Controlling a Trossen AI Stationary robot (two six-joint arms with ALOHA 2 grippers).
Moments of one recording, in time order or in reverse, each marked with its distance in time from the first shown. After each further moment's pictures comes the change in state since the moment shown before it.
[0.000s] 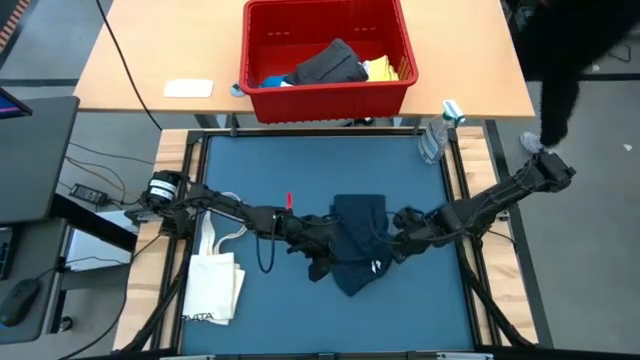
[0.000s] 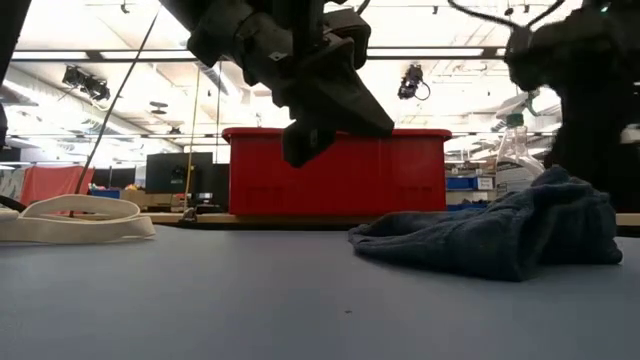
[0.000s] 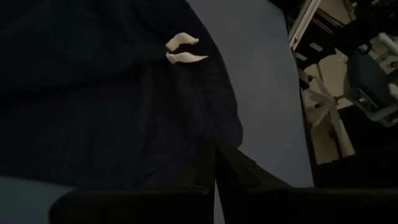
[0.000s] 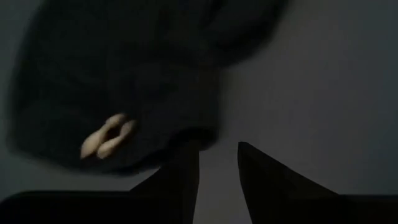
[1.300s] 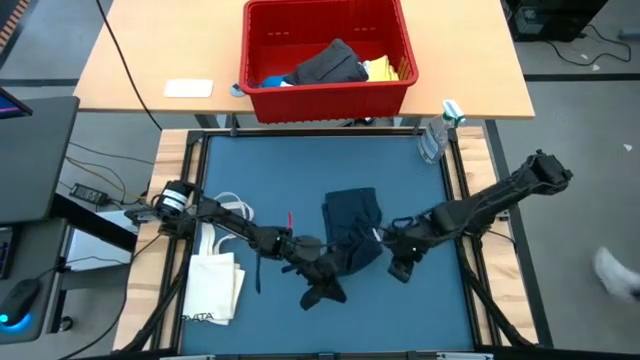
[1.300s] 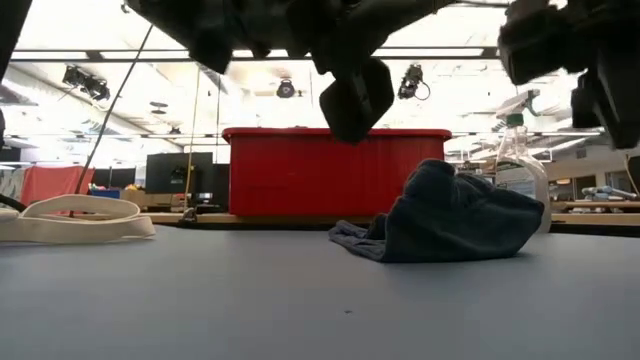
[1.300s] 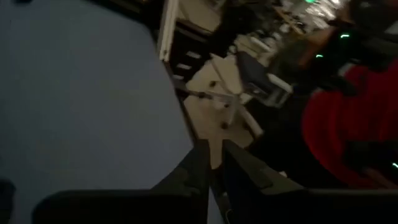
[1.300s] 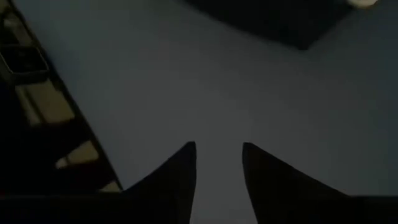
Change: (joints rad) left arm -0.121 0.115 0.001 0.439 0.198 -0.023; right arm -0.031 0.041 -0.001 0.249 -0.371 -0.296
